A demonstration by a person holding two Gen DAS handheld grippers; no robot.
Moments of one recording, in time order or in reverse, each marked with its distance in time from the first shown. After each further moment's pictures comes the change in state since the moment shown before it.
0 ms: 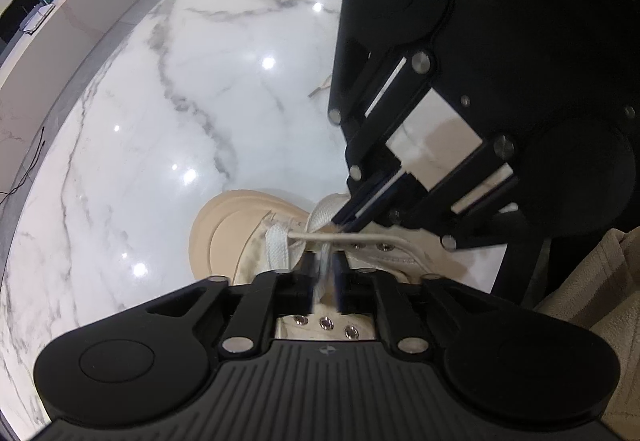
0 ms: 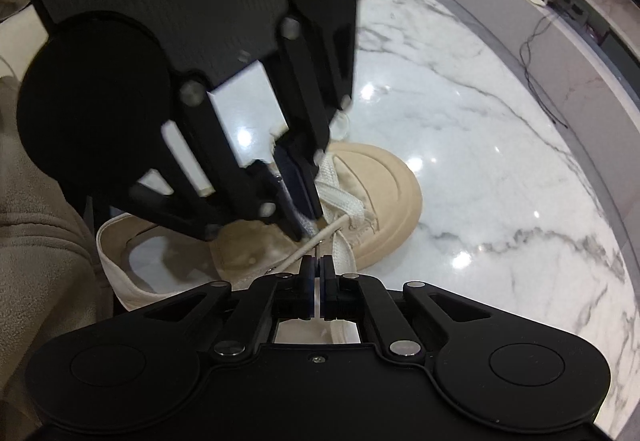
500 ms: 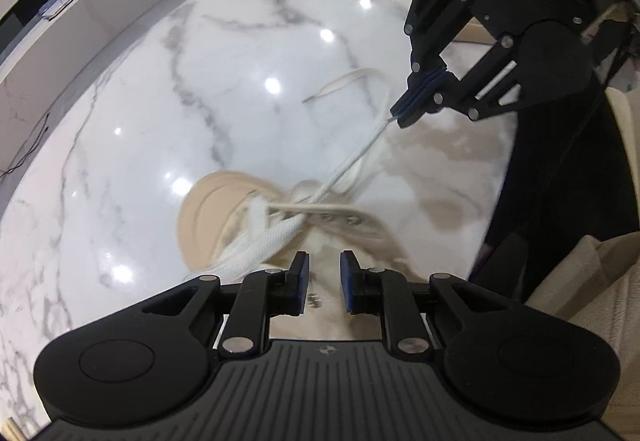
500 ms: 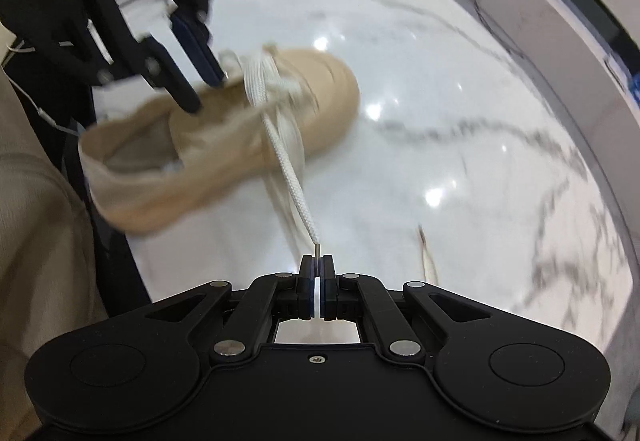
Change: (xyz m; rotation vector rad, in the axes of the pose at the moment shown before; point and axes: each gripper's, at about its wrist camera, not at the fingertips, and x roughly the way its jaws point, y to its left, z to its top) left arm -0.032 -0.025 -0.028 -0.073 -0.086 -0.046; right arm -0.040 -0.006 -0.071 0.141 0.152 -0.101
